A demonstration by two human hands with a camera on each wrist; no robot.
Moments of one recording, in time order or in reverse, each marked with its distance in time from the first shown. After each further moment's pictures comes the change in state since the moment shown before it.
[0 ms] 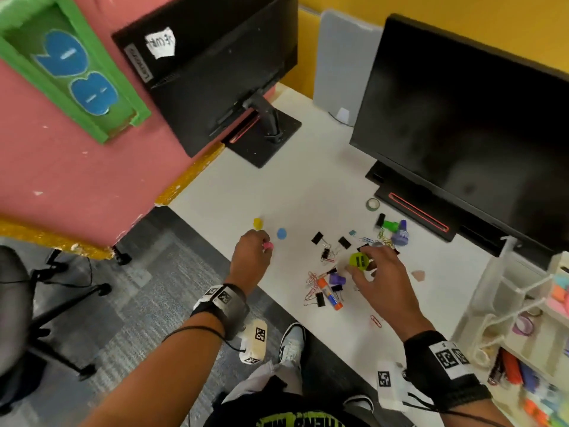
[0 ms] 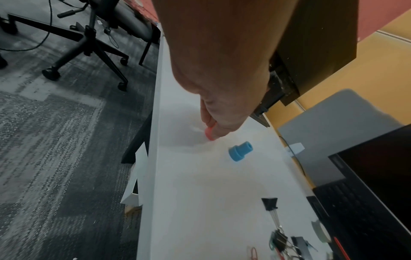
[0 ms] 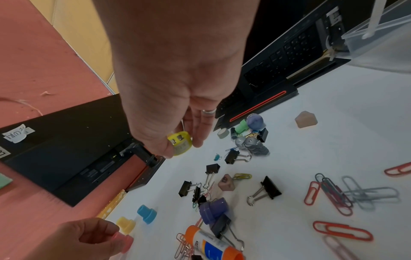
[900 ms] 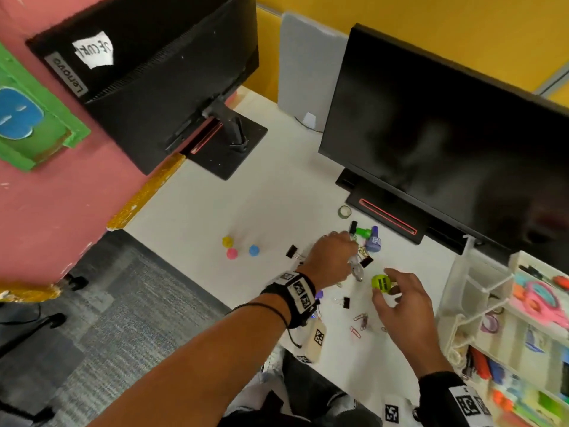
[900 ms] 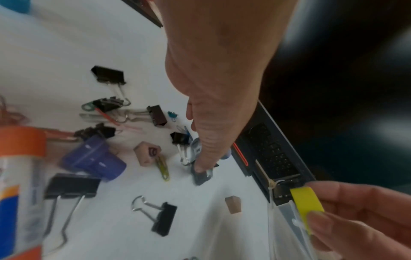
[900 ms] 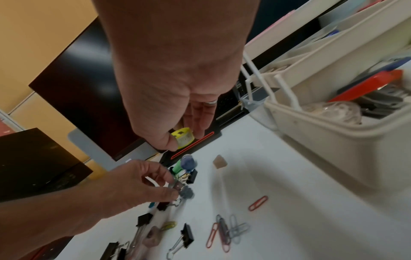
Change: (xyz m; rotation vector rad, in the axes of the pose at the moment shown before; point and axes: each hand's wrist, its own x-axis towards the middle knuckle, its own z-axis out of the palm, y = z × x) left_hand 0.034 0.191 0.087 0.108 -0.335 0.693; right_hand -0.030 0.038 -0.043 -0.046 0.201 0.271
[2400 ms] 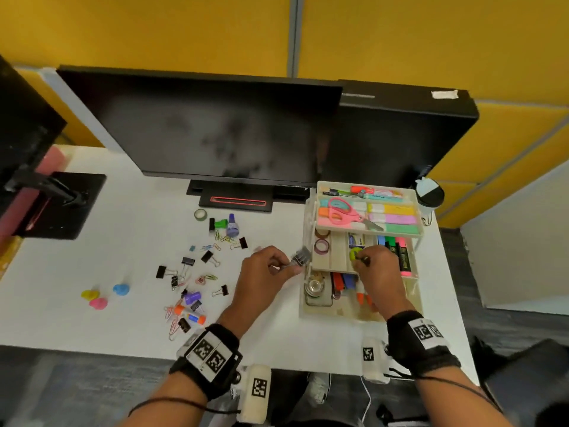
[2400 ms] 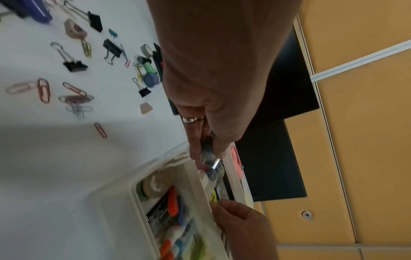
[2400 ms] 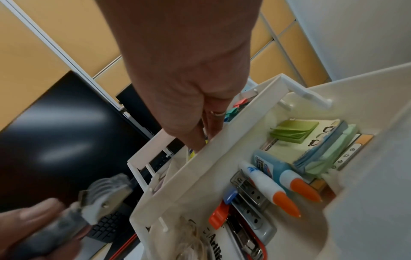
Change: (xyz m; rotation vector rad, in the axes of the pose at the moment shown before) left_hand -0.033 0.220 0.033 -0.706 -0.001 -0.274; right_hand -0.063 0.199 -0.153 -0.004 0.258 0.318
